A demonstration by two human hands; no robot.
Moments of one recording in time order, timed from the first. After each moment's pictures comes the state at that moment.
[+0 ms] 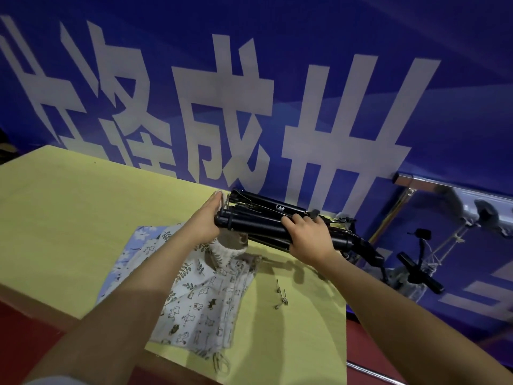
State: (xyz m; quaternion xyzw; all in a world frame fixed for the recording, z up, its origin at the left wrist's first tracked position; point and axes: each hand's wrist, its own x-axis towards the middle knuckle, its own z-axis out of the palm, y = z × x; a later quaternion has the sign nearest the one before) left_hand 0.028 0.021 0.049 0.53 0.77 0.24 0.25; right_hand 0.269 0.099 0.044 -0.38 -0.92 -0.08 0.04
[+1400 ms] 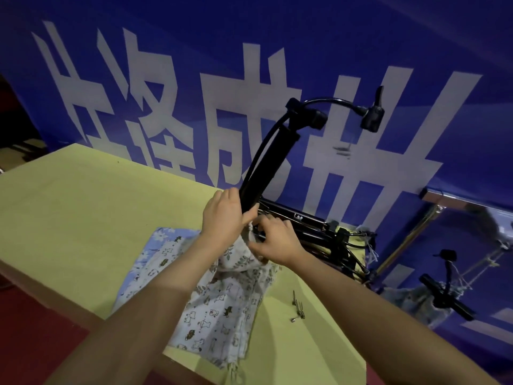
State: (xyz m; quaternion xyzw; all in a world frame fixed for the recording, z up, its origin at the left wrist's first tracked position) left_hand 0.046 0.012 0.084 0.53 0.80 0.27 -0.12; right_hand 0.169 0.079 0.046 -0.33 -0.92 0.14 0.13
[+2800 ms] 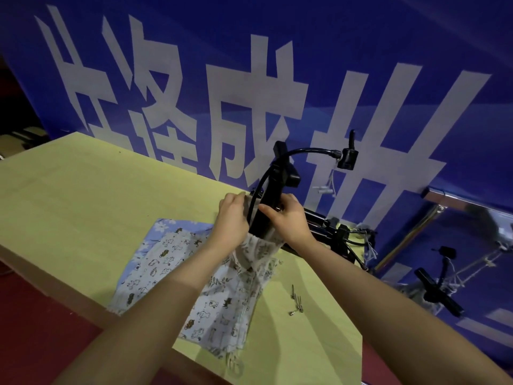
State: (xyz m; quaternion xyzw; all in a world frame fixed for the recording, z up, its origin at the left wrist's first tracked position) left_hand 0.054 0.010 0.057 0.50 0.78 0.37 0.09; right_hand 0.171 0.080 0.073 -0.39 -0.77 0.39 0.33
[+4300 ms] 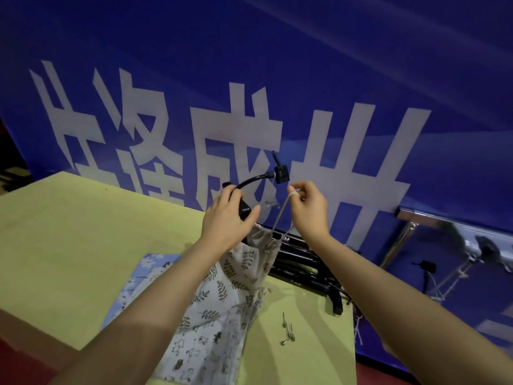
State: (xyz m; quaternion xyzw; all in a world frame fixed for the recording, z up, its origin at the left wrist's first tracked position) left_hand 0.059 0.024 0.125 0.56 0.76 0.32 -0.04; right_hand 0.208 0.107 0.146 -0.39 -0.71 0.33 0.50
